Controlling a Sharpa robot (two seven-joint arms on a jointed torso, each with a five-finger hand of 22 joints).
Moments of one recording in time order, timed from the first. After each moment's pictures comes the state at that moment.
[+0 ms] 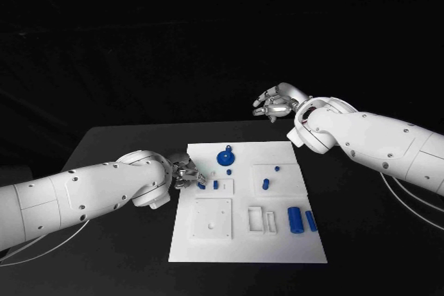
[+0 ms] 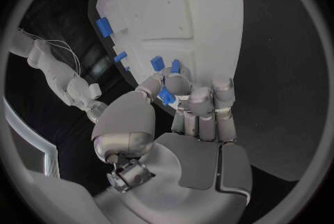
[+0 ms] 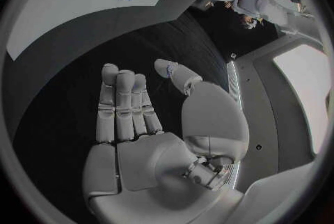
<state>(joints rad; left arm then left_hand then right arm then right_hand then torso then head) 1.34 -0.65 -0.23 1.37 -0.93 -0.14 -0.39 0.89 0.03 0.54 -0.27 0.44 1.05 0.05 0.46 0.77 1.40 -0.12 1.03 0.54 1.27 -0.20 1.44 0.61 0.10 1.04 -0.17 1.15 1.28 1.35 -0.64 0.01 1.18 -0.99 -0.35 -0.08 1.01 -0.20 0.63 -0.20 0.52 0.85 0.16 0.26 0.45 0.94 0.05 1.03 0.84 1.16 -0.05 1.01 0.88 0.25 1.08 0.06 0.62 1.31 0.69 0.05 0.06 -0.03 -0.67</state>
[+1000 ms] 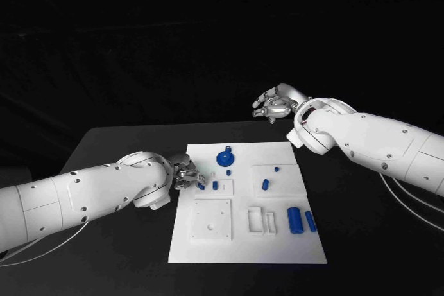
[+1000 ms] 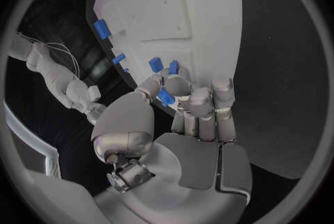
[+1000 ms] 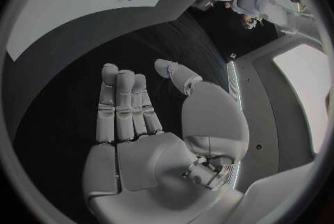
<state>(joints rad) 1.33 -0.64 -0.24 1.36 -0.95 -0.14 -0.40 0.88 -0.01 0.54 -0.27 0.41 1.05 0.05 0.51 0.83 1.40 -0.13 1.05 0.54 1.27 -0.20 1.46 0.61 0.10 1.05 -0.18 1.16 1.29 1.35 -0.64 0.01 1.18 -0.99 -0.35 -0.08 1.01 -0.20 0.62 -0.20 0.52 0.85 0.16 0.26 0.45 0.94 0.06 1.03 0.84 1.16 -0.05 1.01 0.88 0.25 1.08 0.06 0.62 1.31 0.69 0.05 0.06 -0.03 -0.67</state>
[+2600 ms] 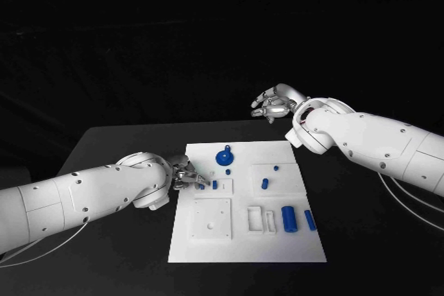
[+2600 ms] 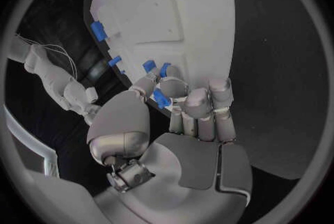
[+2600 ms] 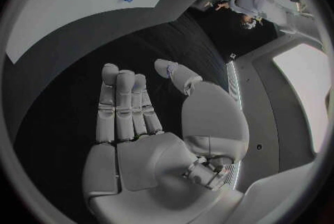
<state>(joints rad) 1.32 -0.63 -0.24 1.33 -0.96 -0.13 -0.40 0.83 -0.13 0.53 -0.14 0.05 1.19 -0.04 0.50 0.90 1.40 -0.13 1.06 0.53 1.29 -0.23 1.46 0.60 0.12 1.05 -0.17 1.16 1.28 1.35 -0.64 0.01 1.18 -0.99 -0.35 -0.07 1.01 -0.20 0.62 -0.20 0.53 0.84 0.16 0.26 0.45 0.94 0.06 1.03 0.84 1.16 -0.05 1.01 0.88 0.25 1.08 0.06 0.62 1.31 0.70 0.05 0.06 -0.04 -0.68</state>
